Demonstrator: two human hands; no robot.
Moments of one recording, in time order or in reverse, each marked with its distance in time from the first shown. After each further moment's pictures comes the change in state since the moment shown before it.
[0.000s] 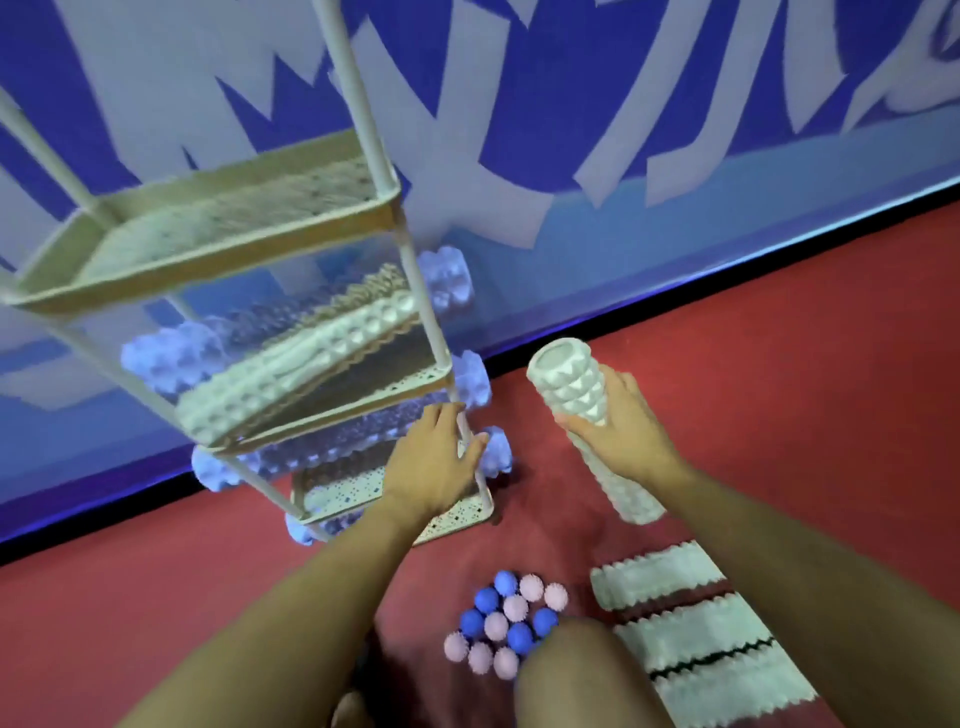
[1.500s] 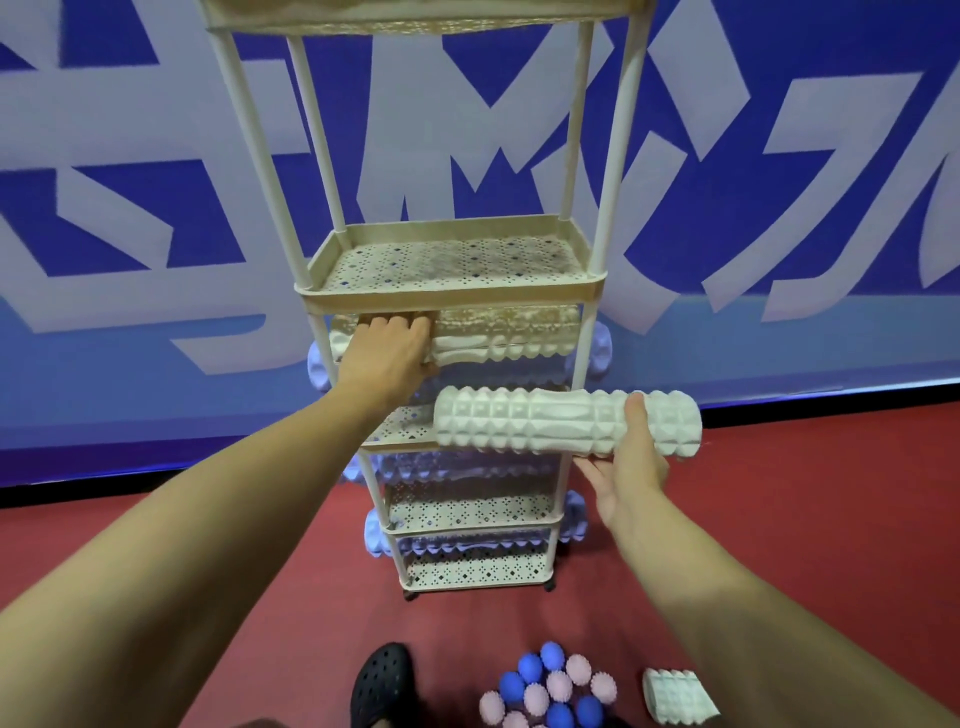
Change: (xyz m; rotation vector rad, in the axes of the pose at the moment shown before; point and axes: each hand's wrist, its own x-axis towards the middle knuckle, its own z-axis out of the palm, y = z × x) left_hand 0.021 -0.119 -0.212 0.572 0.267 -0.104; right_hand -0.005 -0.188 0.073 1.285 0.254 0.592
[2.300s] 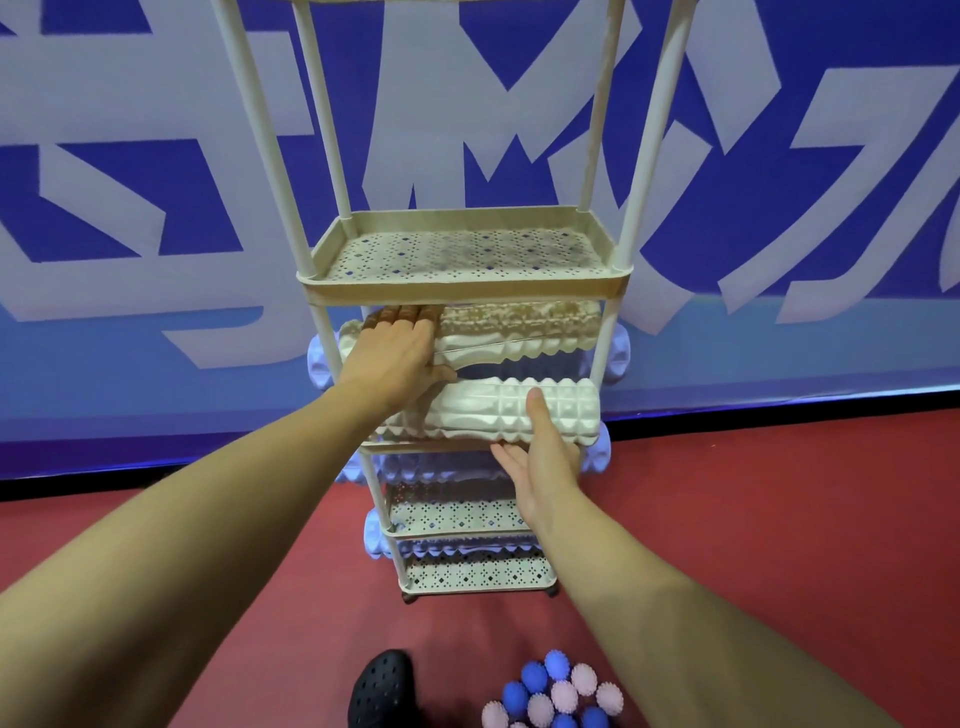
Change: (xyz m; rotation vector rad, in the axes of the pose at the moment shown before) left_hand 0.006 -0.011 0.012 -0.112 0.012 0.036; right_hand -0.018 0.067 0.072 -0.032 -0.213 0.112
